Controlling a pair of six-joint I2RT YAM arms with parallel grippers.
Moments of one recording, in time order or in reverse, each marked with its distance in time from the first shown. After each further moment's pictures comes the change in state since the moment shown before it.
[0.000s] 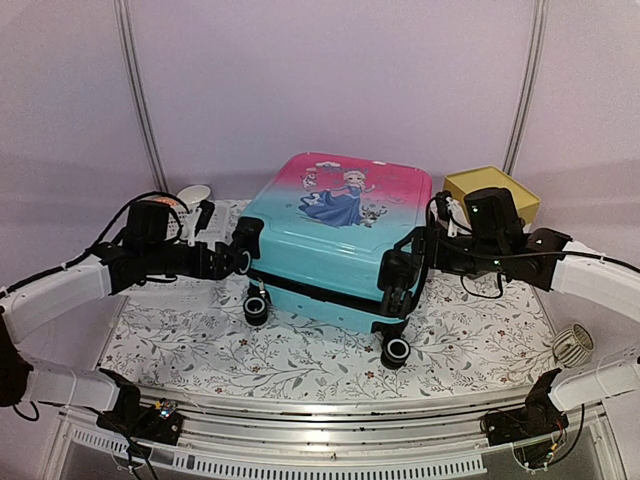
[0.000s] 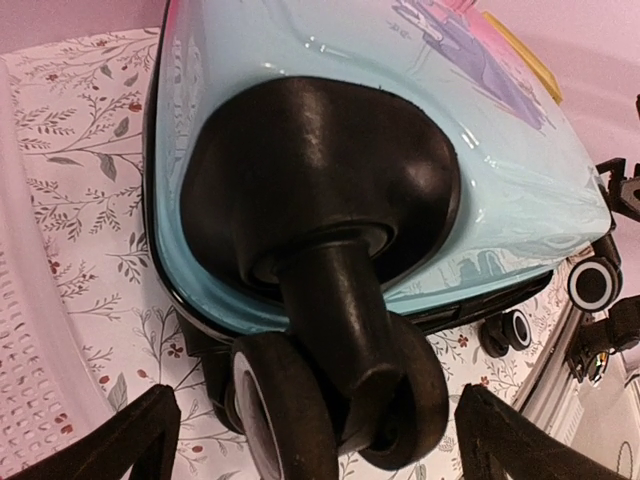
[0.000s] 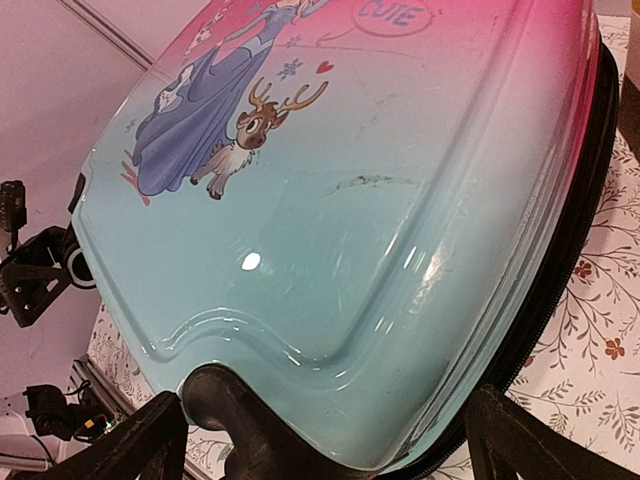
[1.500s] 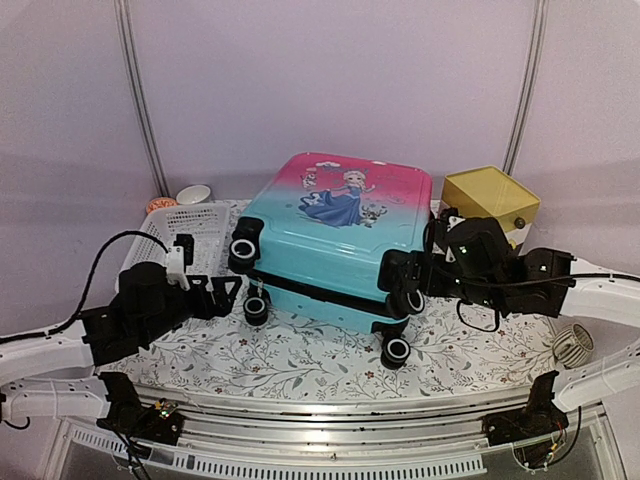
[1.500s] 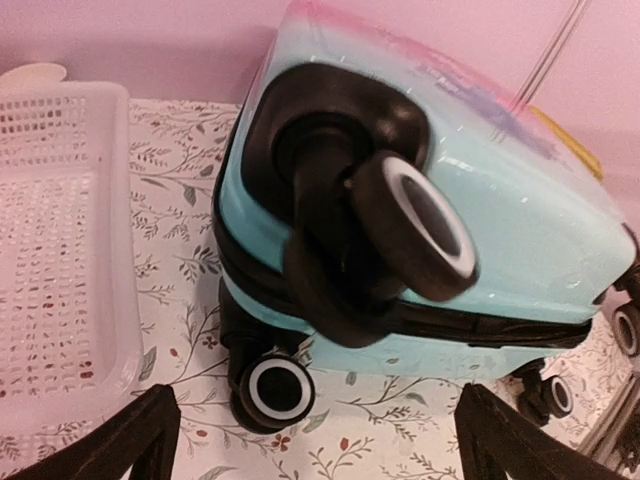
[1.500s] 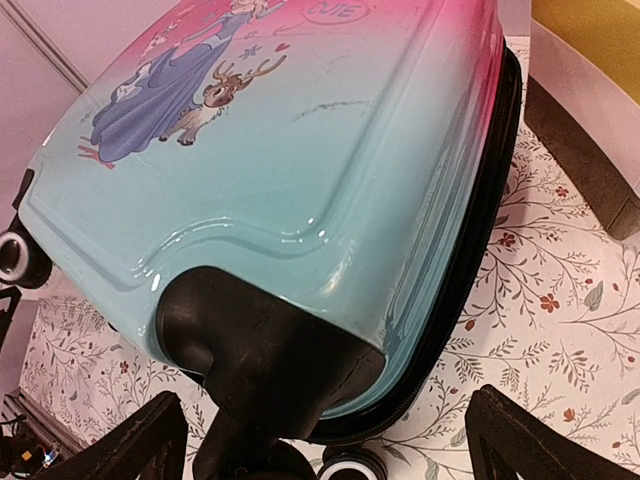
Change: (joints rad) left arm -0.444 -0.315 -0.373 0.279 -0.774 -0.233; right arm 0.312 -0.061 -0.034 -0.130 0.514 0.152
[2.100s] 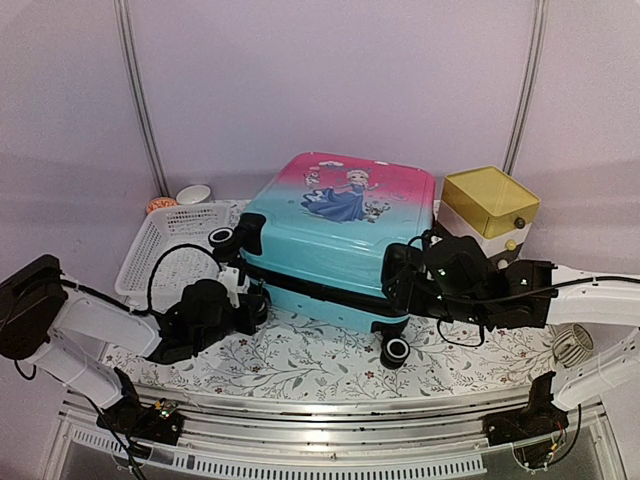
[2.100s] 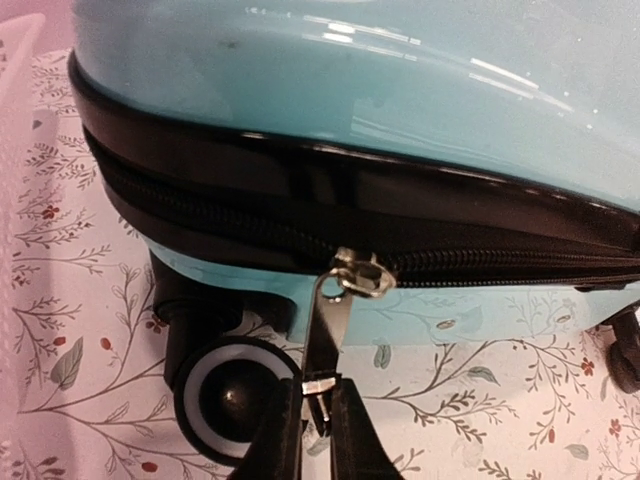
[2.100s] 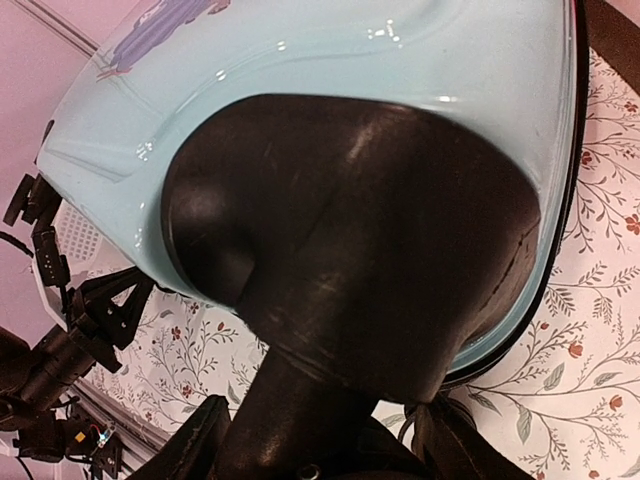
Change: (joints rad) left arm -0.043 0.606 -0.019 0.547 -0.034 0.101; right arm 0.089 0.075 -0.011 0.048 -0.072 0.207
